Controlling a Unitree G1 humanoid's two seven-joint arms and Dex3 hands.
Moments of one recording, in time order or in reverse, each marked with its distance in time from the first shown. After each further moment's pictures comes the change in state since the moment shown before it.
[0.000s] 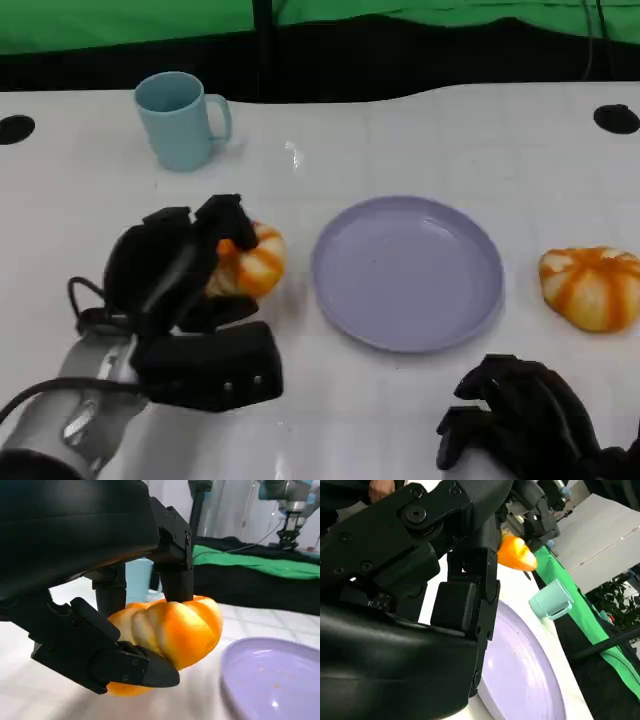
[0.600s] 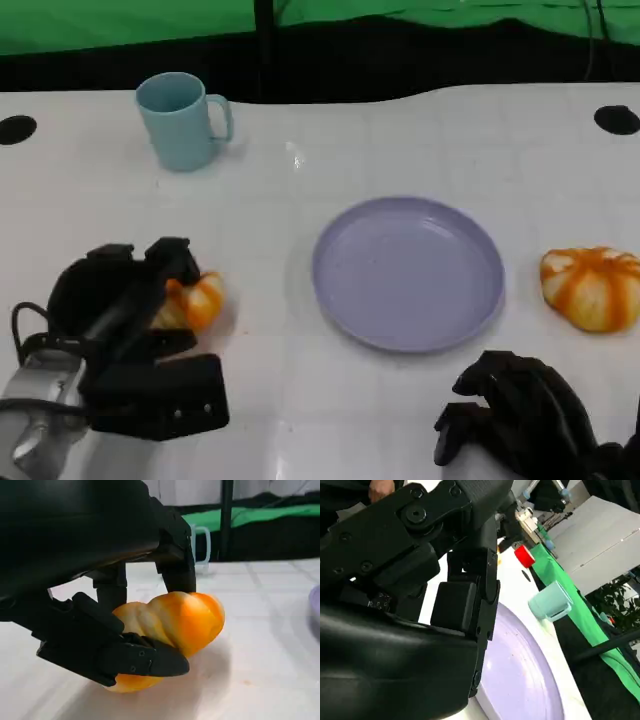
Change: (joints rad) left arm 0.052 0.119 -0.004 0.086 0.025 -0.001 -0.006; right arm -0.012 0.005 0.001 0.006 0.008 0.008 -0.002
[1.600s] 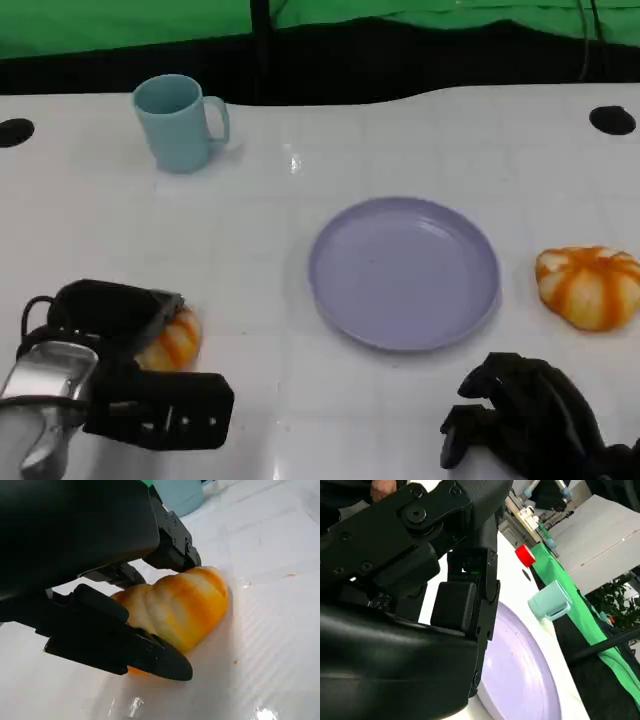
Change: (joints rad) left arm 0.018 0.054 -0.057 -0.137 0.231 0.243 -0.430; right arm 0.016 -0.017 0.000 -0.032 0.000 0.017 -0.001
